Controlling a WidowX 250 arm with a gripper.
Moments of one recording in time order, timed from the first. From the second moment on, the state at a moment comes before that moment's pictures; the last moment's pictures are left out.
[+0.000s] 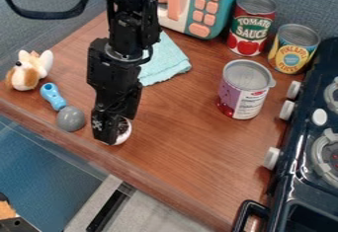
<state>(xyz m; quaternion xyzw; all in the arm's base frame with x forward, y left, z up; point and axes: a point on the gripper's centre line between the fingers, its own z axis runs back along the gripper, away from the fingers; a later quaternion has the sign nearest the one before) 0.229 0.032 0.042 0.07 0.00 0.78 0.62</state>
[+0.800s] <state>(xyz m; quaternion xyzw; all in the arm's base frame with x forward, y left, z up) 0.236 0.036 0.043 0.06 -0.02 0.78 0.62</state>
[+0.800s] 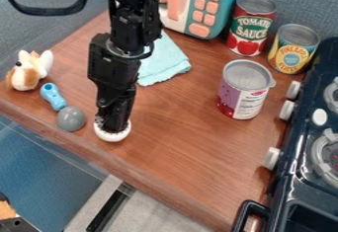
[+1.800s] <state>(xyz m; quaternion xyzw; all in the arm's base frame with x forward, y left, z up) 0.368 0.020 0.095 -0.10 -0.05 0.76 0.64</state>
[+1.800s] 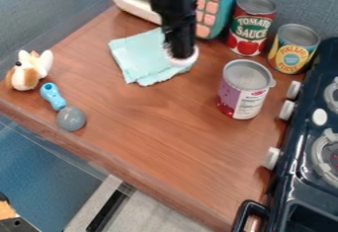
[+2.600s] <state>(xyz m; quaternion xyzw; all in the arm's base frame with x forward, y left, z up) 0.435 -0.012 0.055 -0.07 -0.03 0.71 0.70</state>
